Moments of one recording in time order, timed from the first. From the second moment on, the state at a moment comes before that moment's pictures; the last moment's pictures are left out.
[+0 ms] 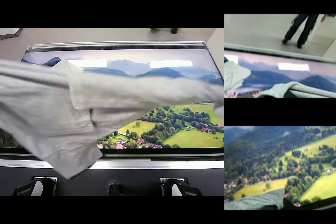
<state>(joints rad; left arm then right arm) 0.40 -0.56 1.38 0.87 -1.20 -1.41 -0.25 -0.81 1.67 -1.43 1.74 1.81</state>
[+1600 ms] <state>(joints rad) 0.37 -1.05 0.51 0.88 -1.09 -1.28 0.15 -1.65 1.29 -0.78 1.14 1.62</state>
